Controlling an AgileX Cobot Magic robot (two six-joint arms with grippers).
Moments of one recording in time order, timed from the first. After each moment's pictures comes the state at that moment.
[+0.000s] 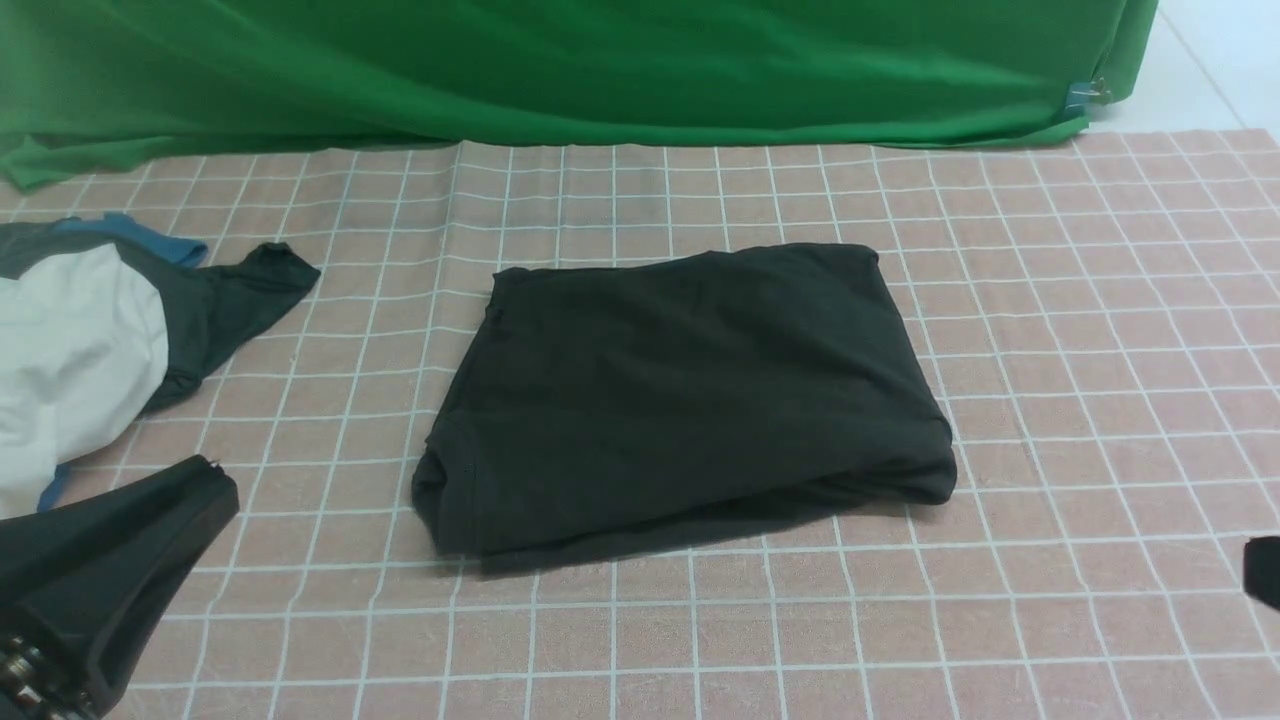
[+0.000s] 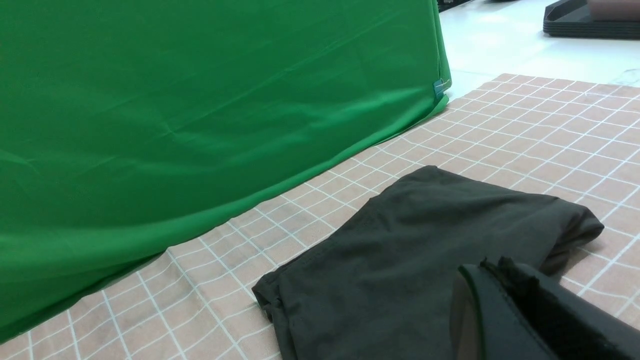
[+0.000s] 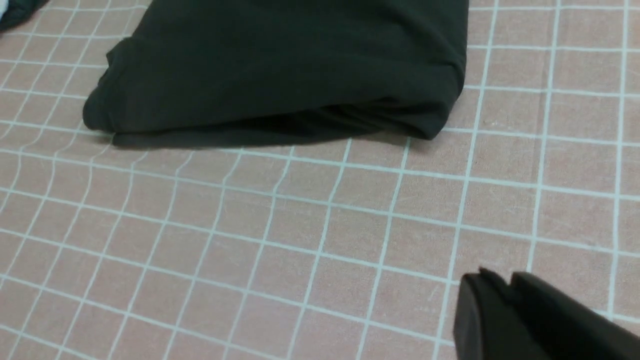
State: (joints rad) right arm 0.20 0.57 -0.58 0.25 0.83 0.01; left arm -0.43 0.28 -0.31 -0.30 0.22 0.57
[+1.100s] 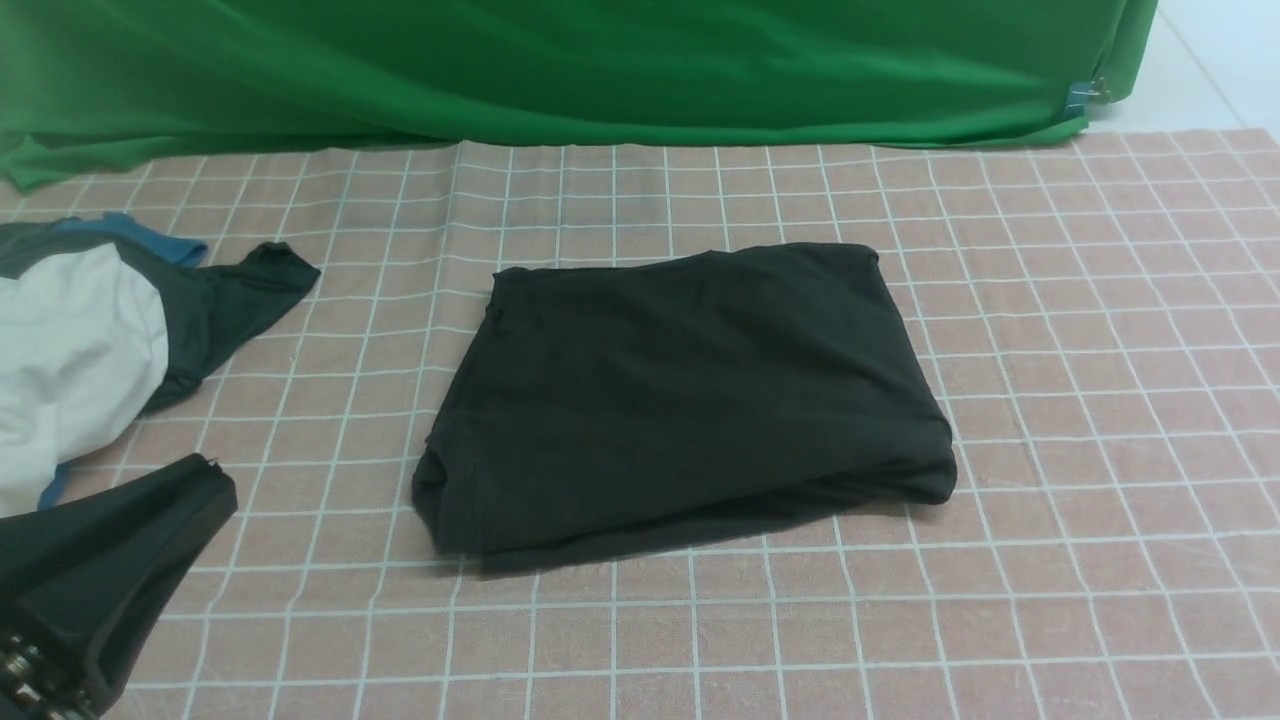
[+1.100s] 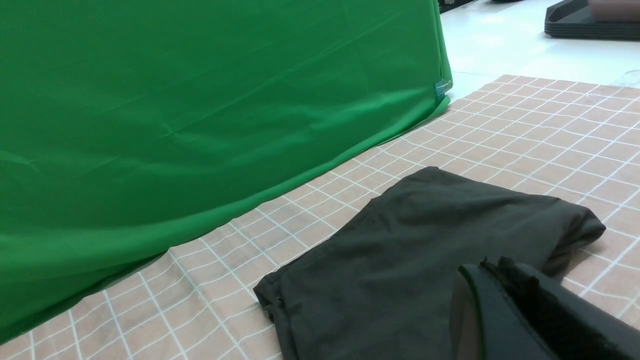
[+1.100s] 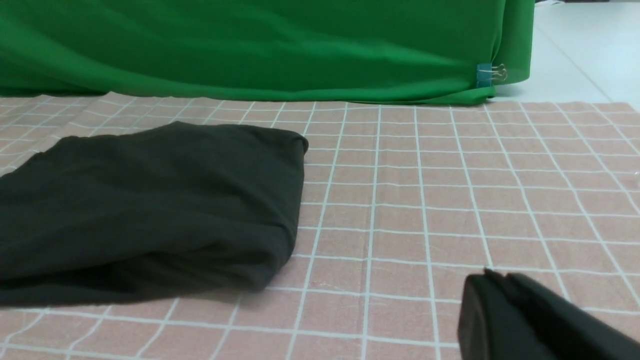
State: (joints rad) right arm 0.08 0.00 0.01 0.16 0.26 -0.07; left arm -0.43 0.28 -0.31 -0.30 0.22 0.57
